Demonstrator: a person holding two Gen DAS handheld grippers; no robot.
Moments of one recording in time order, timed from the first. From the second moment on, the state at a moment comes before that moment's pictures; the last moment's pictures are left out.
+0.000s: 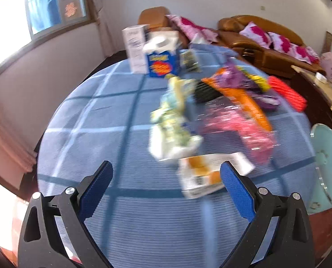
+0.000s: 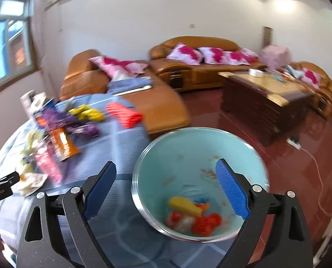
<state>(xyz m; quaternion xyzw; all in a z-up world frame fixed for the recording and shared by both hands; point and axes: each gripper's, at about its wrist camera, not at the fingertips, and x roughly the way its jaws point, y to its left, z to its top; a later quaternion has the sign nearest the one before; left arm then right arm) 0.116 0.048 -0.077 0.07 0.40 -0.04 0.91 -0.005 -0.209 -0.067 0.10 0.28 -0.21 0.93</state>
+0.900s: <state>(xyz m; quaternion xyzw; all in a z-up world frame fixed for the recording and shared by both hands) 0.159 0.116 -0.077 0.05 0.41 -0.01 0.91 0.130 -0.086 -0.082 0.04 0.37 0.02 0.93</state>
